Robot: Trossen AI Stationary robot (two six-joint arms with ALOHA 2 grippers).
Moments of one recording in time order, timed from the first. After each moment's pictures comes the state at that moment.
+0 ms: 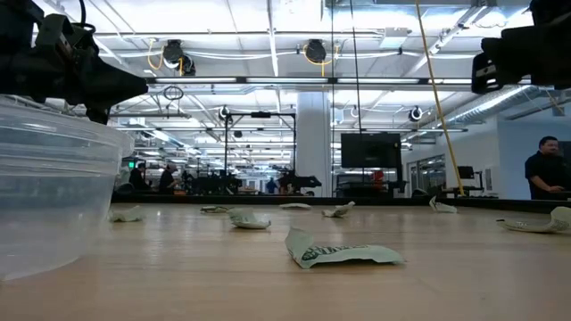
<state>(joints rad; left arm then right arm) 0.13 0.02 0.02 0.02 -0.05 -0.29 0.20 0.02 0.02 0.08 -0.10 -0.09</state>
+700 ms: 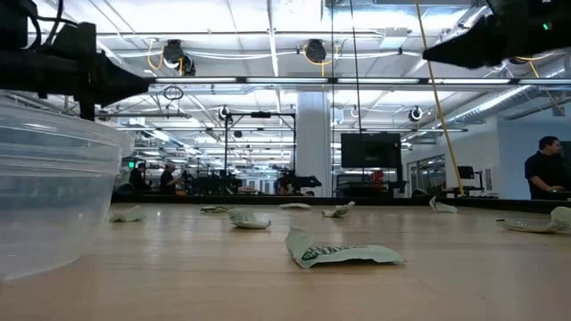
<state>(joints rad) 0.14 0.02 0.01 0.15 -0.40 -0.25 0.14 0.37 0.30 0.01 0.53 -0.22</state>
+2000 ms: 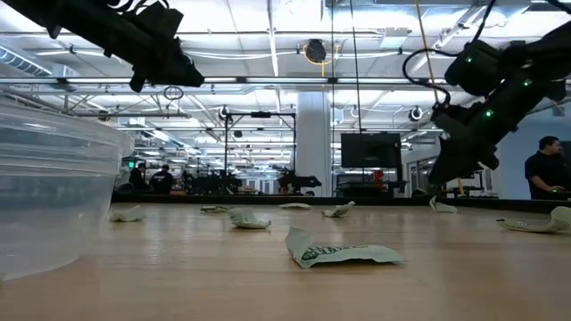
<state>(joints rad) 0.13 0.88 0.53 0.04 -0.44 -0.29 -0.55 0.86 0.25 -0.19 0.05 0.33</state>
